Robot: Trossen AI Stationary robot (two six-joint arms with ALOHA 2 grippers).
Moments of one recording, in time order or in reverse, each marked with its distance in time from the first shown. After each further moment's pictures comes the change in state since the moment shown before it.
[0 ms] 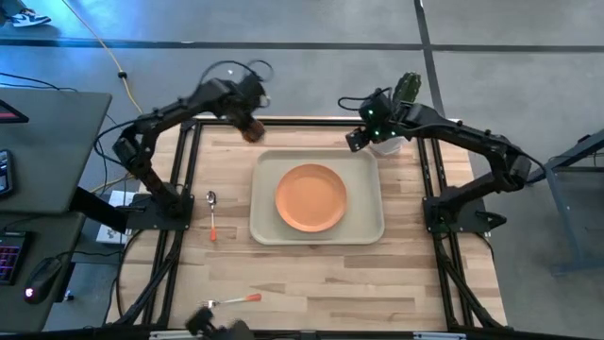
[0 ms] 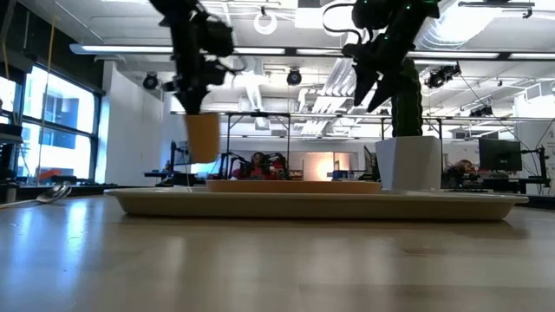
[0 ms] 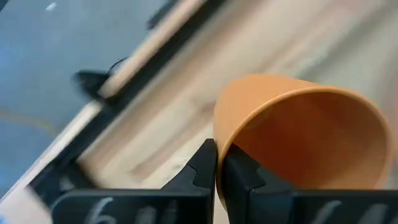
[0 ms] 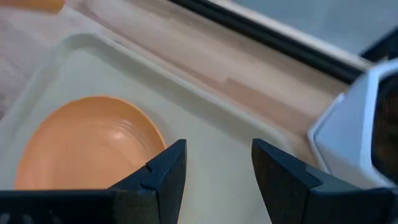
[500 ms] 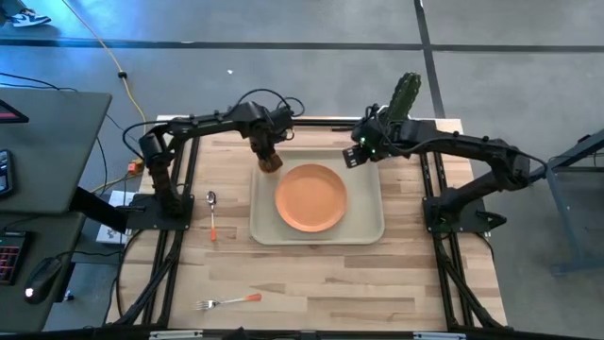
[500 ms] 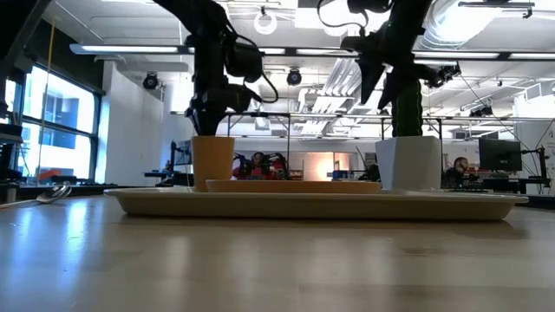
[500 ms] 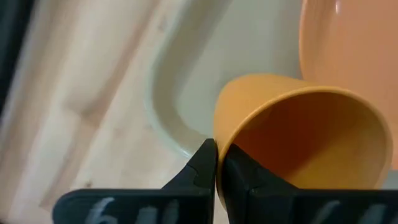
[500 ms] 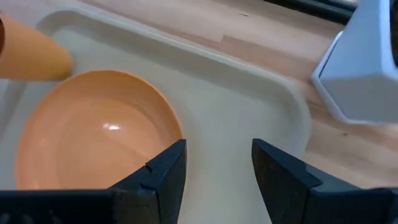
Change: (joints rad) left arm -0.189 0.190 0.003 -0.019 0.131 0.025; right arm 0.218 -0.003 0.000 -0.131 0.174 0.334
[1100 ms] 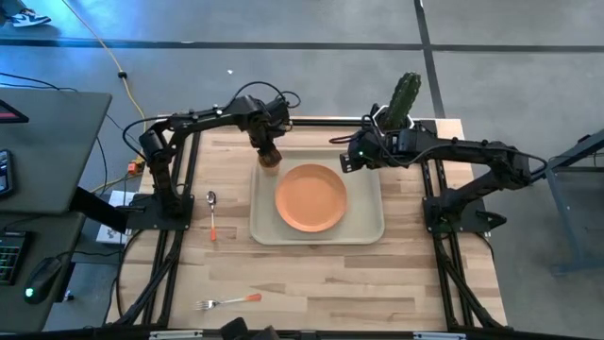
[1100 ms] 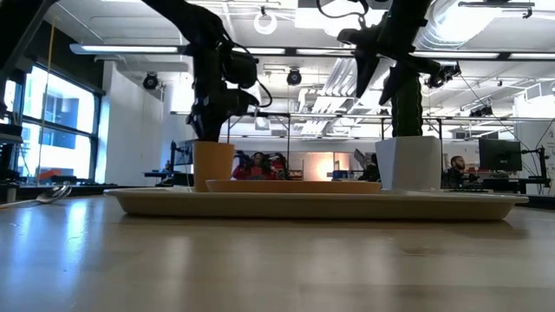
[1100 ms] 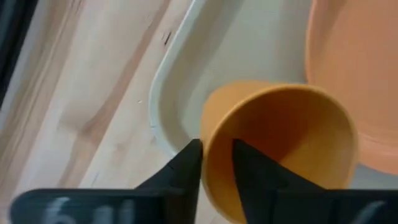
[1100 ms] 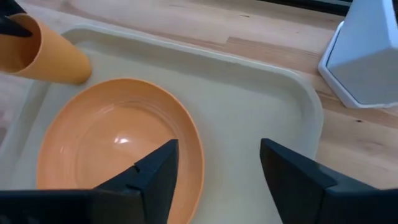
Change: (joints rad) left arm 0.085 0.012 0.000 0.046 0.086 0.079; right arm 0.108 0.000 0.000 0.003 0.093 0.174
